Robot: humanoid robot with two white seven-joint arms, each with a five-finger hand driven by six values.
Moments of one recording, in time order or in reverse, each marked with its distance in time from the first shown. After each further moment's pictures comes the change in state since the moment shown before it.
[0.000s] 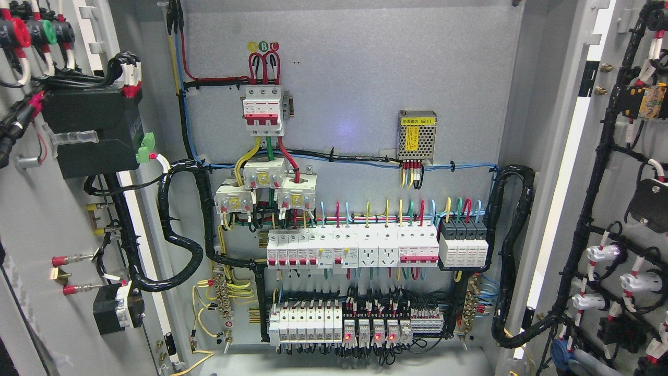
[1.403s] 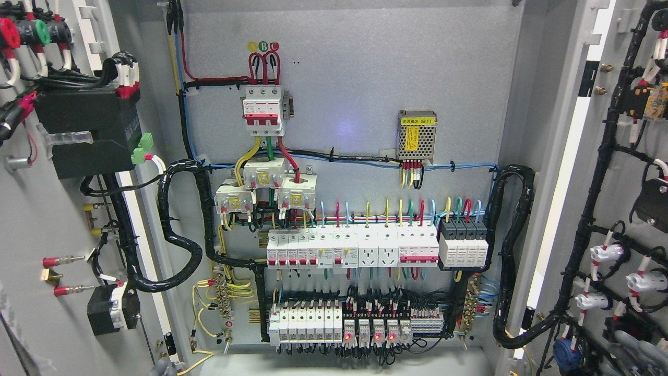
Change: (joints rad) left arm 0.007 -0.001 0.135 -0.012 0.026 -0.028 0.002; right arm 0.003 -0.094 -0.085 0.034 -0.187 0.083 0.000
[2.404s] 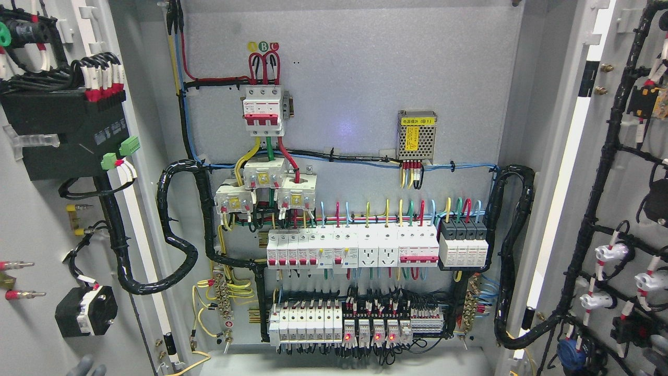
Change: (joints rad) left arm 0.006 0.039 0.161 0.016 0.135 -0.018 0.000; right arm 0.058 -0.007 -0.088 -0.001 -0.034 0.000 0.005
